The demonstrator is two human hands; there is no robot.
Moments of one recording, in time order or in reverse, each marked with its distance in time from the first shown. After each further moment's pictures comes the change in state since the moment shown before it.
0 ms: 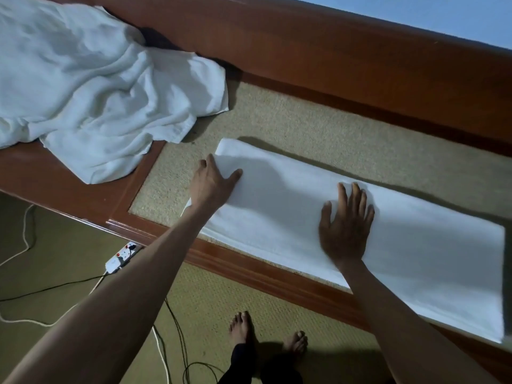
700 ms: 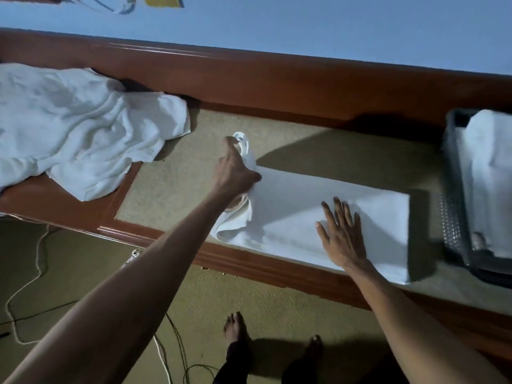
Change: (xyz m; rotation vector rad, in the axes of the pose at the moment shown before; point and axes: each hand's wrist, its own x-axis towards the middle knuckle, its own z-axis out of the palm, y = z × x) left_hand -0.124 0.203 -0.030 -0.255 -0.084 0.138; right_hand -0.034 0.161 -0.072 -0.057 -0.349 -0.185
